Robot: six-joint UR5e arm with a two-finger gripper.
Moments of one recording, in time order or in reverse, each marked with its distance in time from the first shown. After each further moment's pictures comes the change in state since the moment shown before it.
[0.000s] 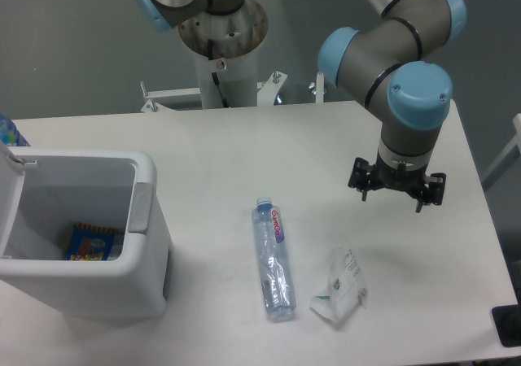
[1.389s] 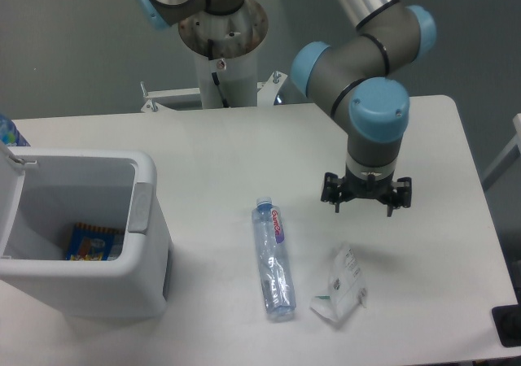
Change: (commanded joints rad) arm -0.077 0.000 -0.135 0.127 -0.014 -0.293
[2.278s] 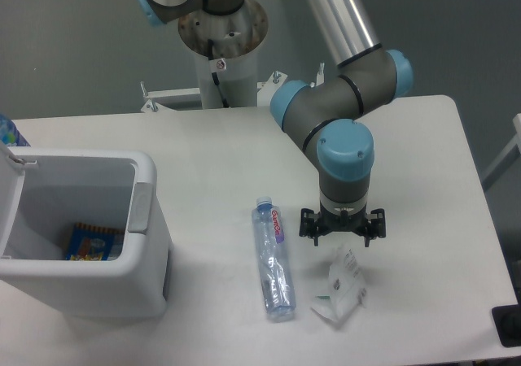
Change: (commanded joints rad) arm -0.055 -0.124 0.025 0.135 0.006 -0.058
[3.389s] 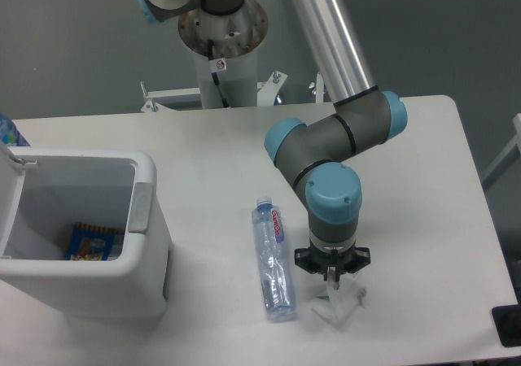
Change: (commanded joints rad) arm -0.054 -0.086 0.117 0.003 0.002 -0.141
